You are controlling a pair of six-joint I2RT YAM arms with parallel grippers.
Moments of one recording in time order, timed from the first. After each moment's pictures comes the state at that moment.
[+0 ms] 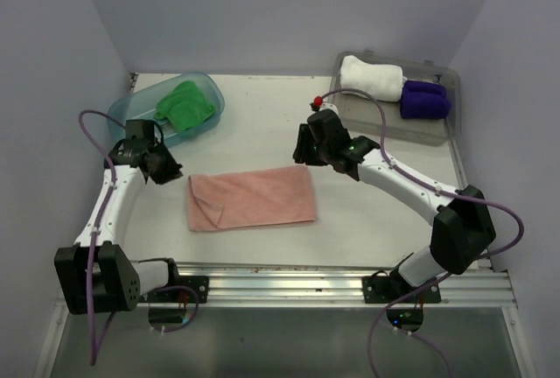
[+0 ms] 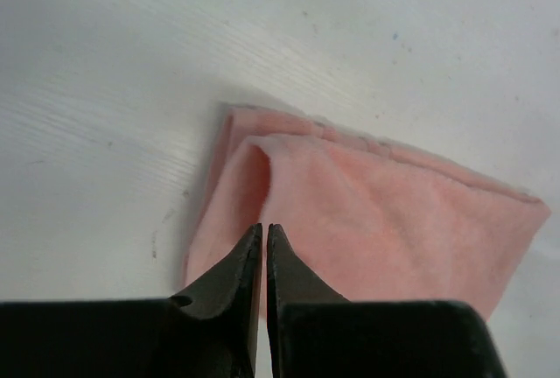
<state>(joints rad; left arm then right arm) 0.10 1.21 0.95 -0.75 0.06 -0.55 0.68 1.53 1.21 -0.40 0.15 0.63</state>
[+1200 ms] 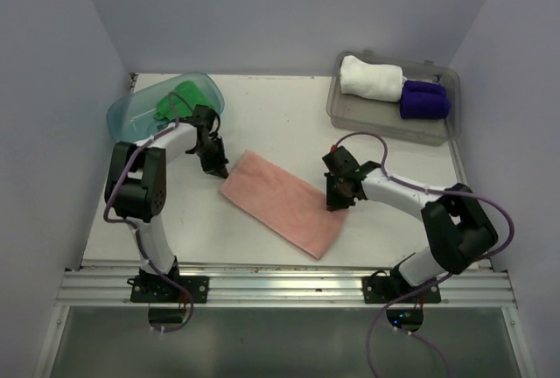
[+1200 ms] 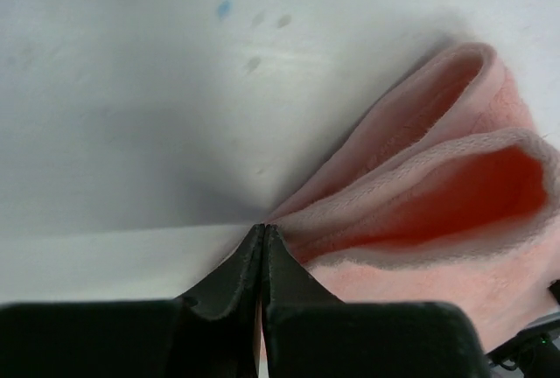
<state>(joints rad) -0.17 1.86 1.21 -0.69 0.22 -0.47 0.57 1.56 0.87 -0.50 0.05 0.58</state>
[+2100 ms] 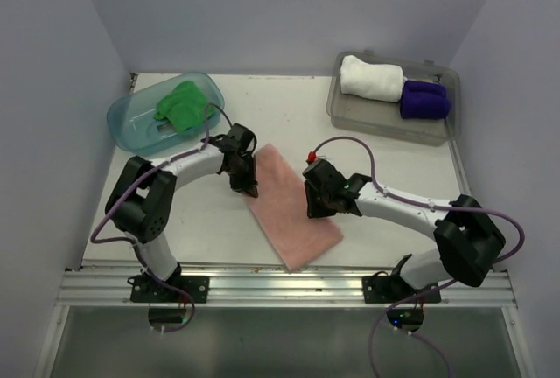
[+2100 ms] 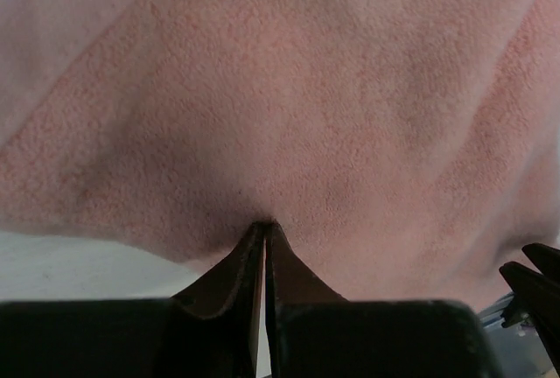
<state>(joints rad) -0.50 1.74 1.09 -0.59 0.21 -0.57 0.82 1.43 0.85 -0.49 0.12 0.64</state>
